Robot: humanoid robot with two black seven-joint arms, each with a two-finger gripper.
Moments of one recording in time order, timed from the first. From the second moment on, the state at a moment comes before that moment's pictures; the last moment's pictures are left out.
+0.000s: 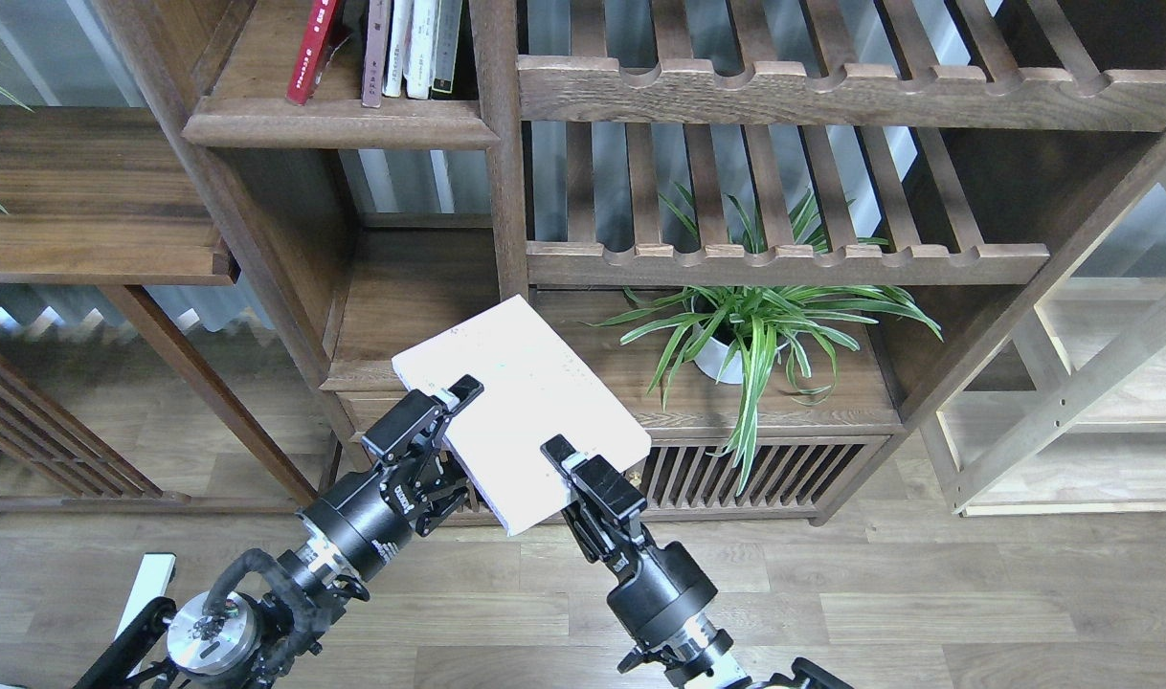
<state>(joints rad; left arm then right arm) 0.03 0.00 -1.17 -1.36 -0.33 -0.24 0.49 -0.07 0.02 0.71 1.31 0.14 0.58 0.19</state>
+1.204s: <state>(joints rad) 0.03 0.01 -1.17 -1.36 -0.33 -0.29 0.49 -0.07 0.01 0.68 1.30 0.12 0.58 0.19</state>
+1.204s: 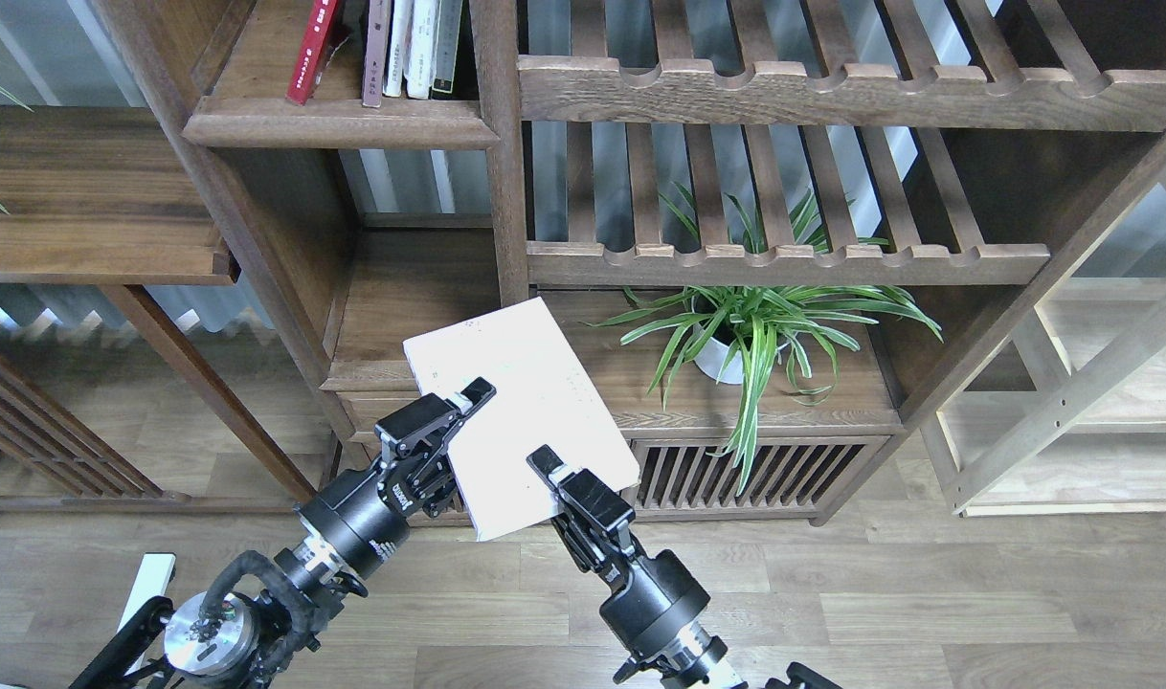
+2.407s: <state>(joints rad) 0.05 0.05 -1.17 -1.37 -0.41 -0.28 0.49 -0.02 0.01 0.72 1.28 0.11 0.58 0.19</state>
